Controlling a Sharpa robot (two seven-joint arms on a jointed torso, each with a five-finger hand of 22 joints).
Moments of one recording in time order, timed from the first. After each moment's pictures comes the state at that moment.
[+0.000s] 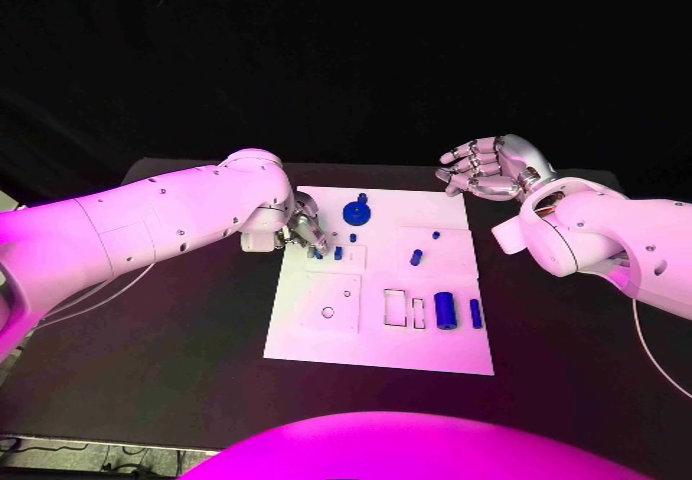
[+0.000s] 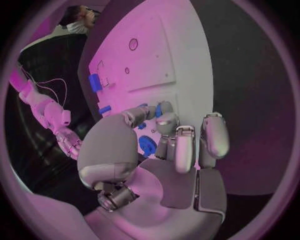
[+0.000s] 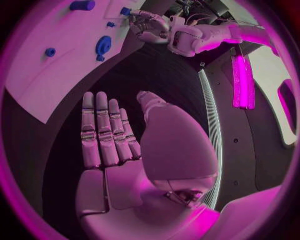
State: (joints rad) left arm 1.29 -0.56 -0.09 1.21 -1.02 0.39 -0.58; left_hand 1.01 -0.14 0.77 0.11 0.40 0.97 0.04 0.64 0.90 1.35 -0.04 1.14 0.89 1.47 -0.08 1.56 1.31 0.08 1.30 0.04 1.42 1.24; right arm 1.29 -0.88 -0.15 1.51 -0.58 -0.54 0.16; right_hand 1.37 -0.18 0.24 0.28 0.40 0.73 0.19 0.39 0.31 0.97 0.16 0.35 0.17 1.10 0.11 0.22 0.45 0.18 1.04 0.21 0.07 0.40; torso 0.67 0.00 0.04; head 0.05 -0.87
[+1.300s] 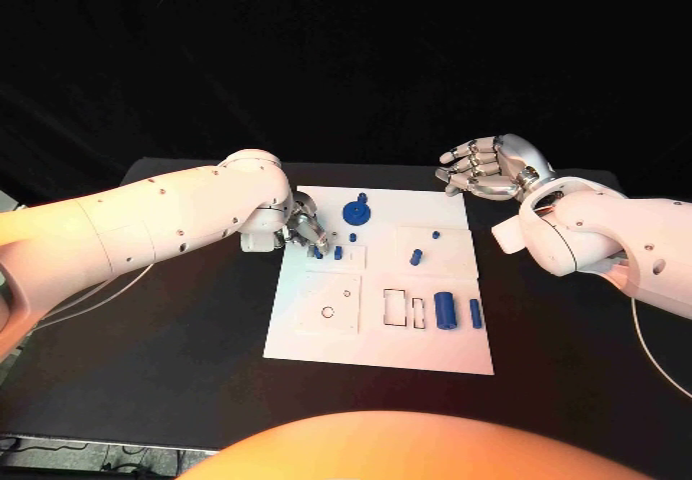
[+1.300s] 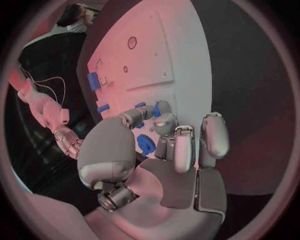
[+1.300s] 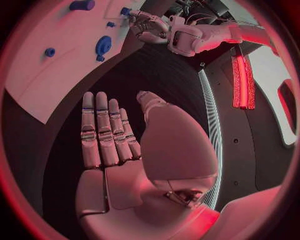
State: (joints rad) left arm 1.29 -0.56 -0.09 1.21 -1.02 0.37 -0.59; left_hand 0.95 -0.19 0.71 0.05 0.38 0.99 0.02 0.62 0.90 1.36 -0.04 1.15 0.90 1.46 -0.09 1.56 1.31 0.08 1.31 0.04 1.42 1.24; right arm 1.29 -0.87 -0.15 1.51 -0.58 -0.54 0.16; right_hand 1.37 -0.18 0.24 0.28 0.40 0.73 0.19 0.39 0.31 0.97 0.16 0.35 0.16 1.10 0.11 0.21 0.45 0.18 1.04 0.21 0.07 0.39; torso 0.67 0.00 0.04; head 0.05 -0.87
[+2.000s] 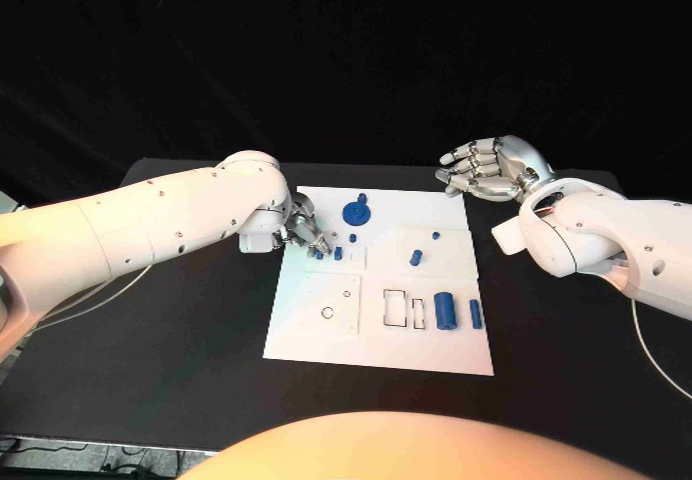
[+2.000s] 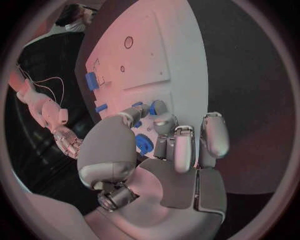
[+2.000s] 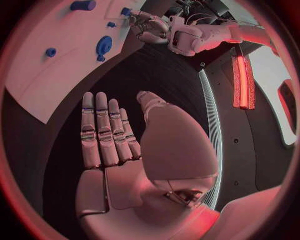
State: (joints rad) left arm 1.29 -0.56 -0.09 1.20 -1.03 0.37 -0.59; left_hand 0.95 -0.21 0.52 0.16 0.36 1.00 0.02 0.61 0.90 1.36 -0.04 1.14 0.90 1.46 -0.09 1.56 1.31 0.08 1.31 0.04 1.41 1.24; right arm 1.29 -0.87 -0.15 1.51 -0.58 -0.54 0.16; right_hand 1.37 -0.18 0.24 0.28 0.40 0.73 0.19 0.39 0.30 0.97 0.16 0.35 0.15 1.09 0.11 0.20 0.44 0.18 1.04 0.22 0.07 0.38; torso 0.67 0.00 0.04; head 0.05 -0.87
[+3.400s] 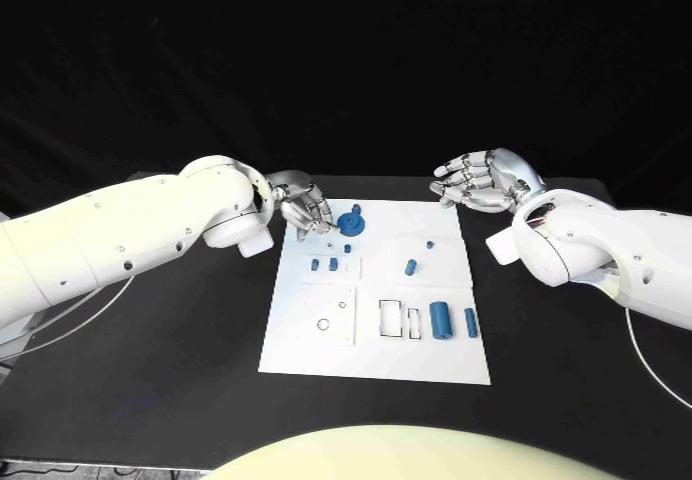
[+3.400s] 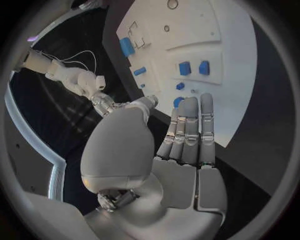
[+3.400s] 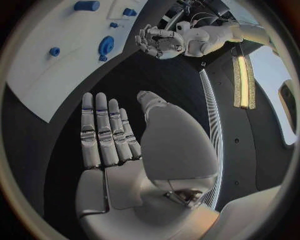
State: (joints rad) left arm 1.29 -0.70 -0.02 1.38 -0.95 0.05 -0.30; left_hand 1.35 -0.21 0.36 0.28 0.27 0.69 0.18 0.37 0.60 0.87 0.12 0.62 0.36 1.07 0.05 0.96 0.71 0.16 0.85 0.15 0.88 0.62; right arm 1.28 -0.88 -0.15 1.51 -0.58 -0.54 0.16; right_hand 1.37 -0.18 0.24 0.28 0.40 0.73 0.19 0.39 0.30 0.97 0.16 0.35 0.14 1.08 0.12 0.19 0.44 0.18 1.02 0.23 0.07 0.36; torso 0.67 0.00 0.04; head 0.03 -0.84
